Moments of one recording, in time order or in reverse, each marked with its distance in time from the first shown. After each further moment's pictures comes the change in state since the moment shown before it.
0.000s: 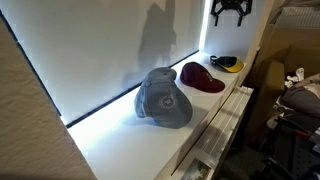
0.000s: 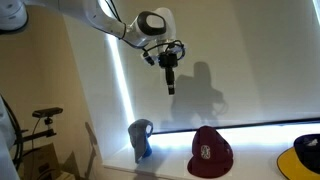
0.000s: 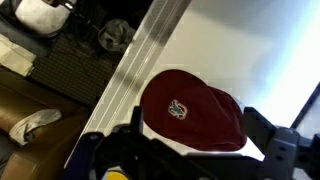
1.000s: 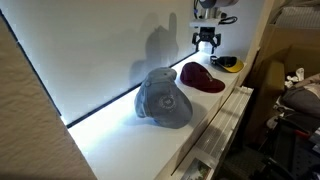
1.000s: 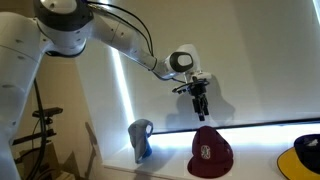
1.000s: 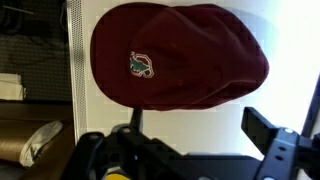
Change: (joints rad) arm 0.042 0.449 -0.057 0.200 -0.006 0.338 0.401
